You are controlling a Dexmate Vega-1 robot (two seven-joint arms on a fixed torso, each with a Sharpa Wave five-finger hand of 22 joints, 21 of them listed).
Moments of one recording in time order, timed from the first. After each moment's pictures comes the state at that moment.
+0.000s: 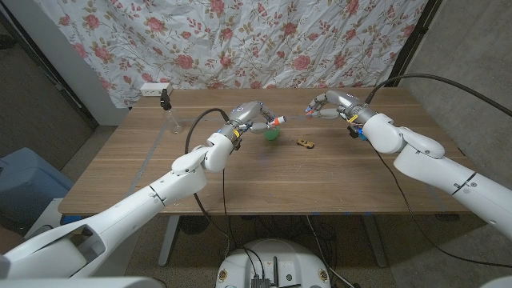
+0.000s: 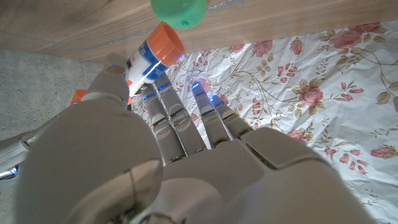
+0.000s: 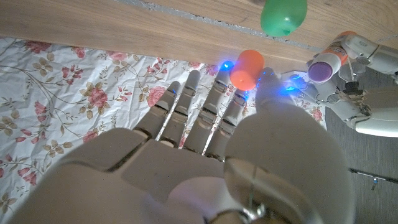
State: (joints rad) left arm 0.74 0.66 0.72 -1.80 0.58 0.18 0.25; left_hand 0.90 0.00 0.34 -0.17 0.18 1.02 -0.17 0.21 0.19 1.14 -0.20 0.19 0.20 0.59 -0.06 0.19 0.18 0.25 -0.04 0.19 0.17; right arm -0.84 -0.93 -0.49 -1.97 -0.29 -0.21 -0.03; right_hand 1.01 0.04 0.28 -0.14 0.19 0.90 -0.22 0.52 0.20 1.06 -0.21 0.33 0.34 0.52 -0.05 0.57 0.28 0.46 -0.02 0.19 0.17
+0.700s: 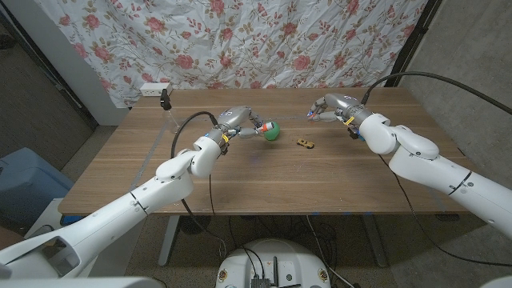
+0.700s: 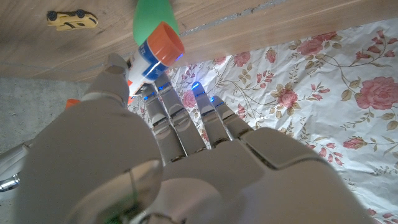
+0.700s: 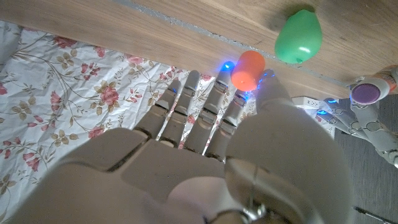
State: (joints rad) left arm 0.83 0.77 0.66 -1.91 0.62 0.24 0.19; left_hand 0.90 0.00 0.34 -0.17 0.19 1.02 -0.17 0.21 0.19 1.14 -0.20 0.19 0.20 0.59 -0.06 0.19 0.18 0.25 -0.04 0.19 0.17; right arm -0.80 -0.95 -0.56 -2.01 -0.43 -0.35 0.04; right_hand 0.99 0.04 0.27 -0.14 0.19 0.89 -0.23 0.52 0.19 1.06 -0.21 0.32 0.35 0.52 -0.05 0.56 0.29 0.47 -0.01 0.19 0.17
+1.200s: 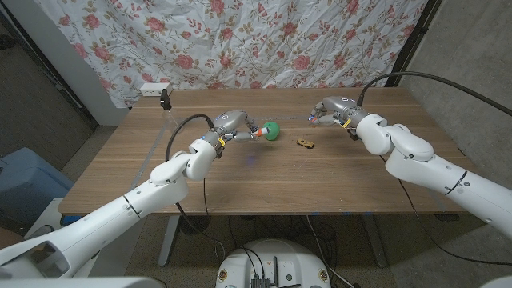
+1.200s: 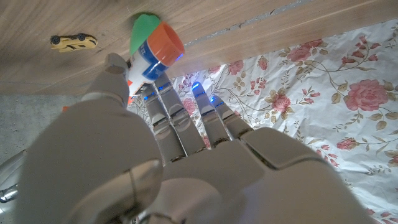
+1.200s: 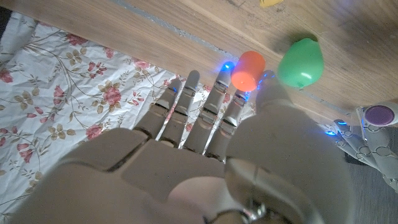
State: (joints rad) left arm 0.85 0.80 0.65 -1.93 0.64 0.26 0.16; left_hand 0.90 0.00 0.34 -0.17 0.19 1.02 -0.17 0.21 0.19 1.14 -0.20 0.19 0.20 0.59 -0.06 0.19 0.18 0.24 -0.03 0.19 0.17; right arm -0.78 -0.96 -0.61 -2.03 -0.54 -0.41 0.12; right_hand 0.98 0.04 0.27 -0.14 0.19 0.89 -0.23 0.51 0.19 1.06 -0.21 0.32 0.35 0.52 -0.05 0.57 0.29 0.48 -0.01 0.19 0.17
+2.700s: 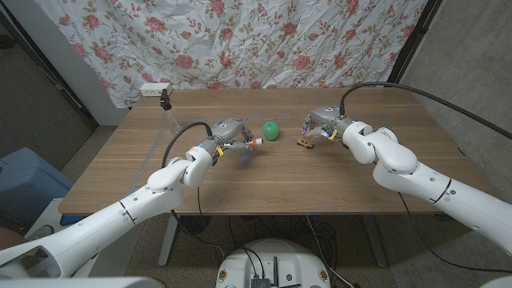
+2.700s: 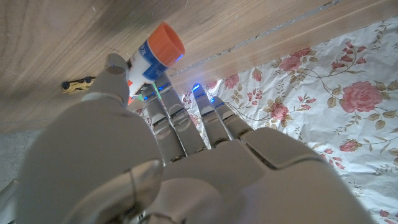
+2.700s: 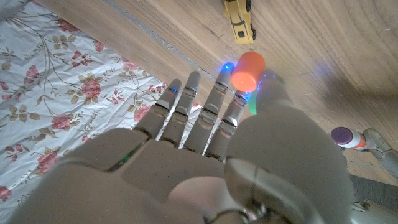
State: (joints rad) left arm 0.87 0.83 0.67 -1.91 0.73 0.27 0.14; left_hand 0.90 0.00 0.34 -0.17 0.19 1.02 -0.17 0.20 0.19 1.13 -0.20 0.19 0.20 0.56 -0.05 0.18 0.17 0.23 -0.04 0.19 0.17; right arm -0.77 -0.91 -0.70 -2.08 -0.82 -0.44 0.30; right_hand 0.97 0.05 0.27 -0.15 0.19 0.89 -0.22 0.50 0.19 1.05 -0.21 0.30 0.36 0.52 -0.05 0.56 0.29 0.49 -0.02 0.19 0.16
